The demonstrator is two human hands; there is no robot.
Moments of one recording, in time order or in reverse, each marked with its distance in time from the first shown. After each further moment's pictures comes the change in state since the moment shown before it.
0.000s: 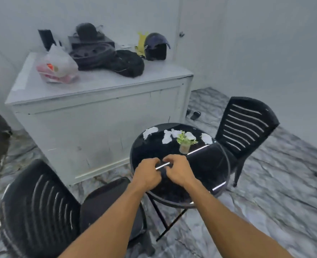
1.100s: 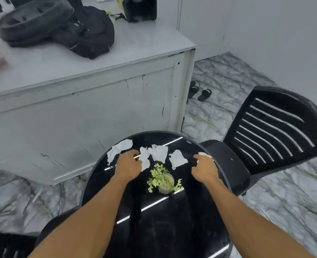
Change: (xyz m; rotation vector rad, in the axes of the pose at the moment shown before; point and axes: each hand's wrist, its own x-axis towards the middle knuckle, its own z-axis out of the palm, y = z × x) left_hand 0.371 -0.016 0.119 -0.038 0.019 -0.402; right_hand 0.338 0.285 -0.088 -0.227 -0.146 0.376
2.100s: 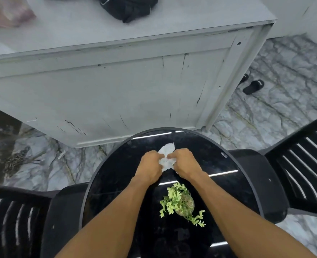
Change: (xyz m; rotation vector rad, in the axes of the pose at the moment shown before) left_hand 0.061 -0.026 0.048 0.132 -0.018 0.037; right_hand 0.098 -0.115 0.087 -0.079 -0.384 -0.562
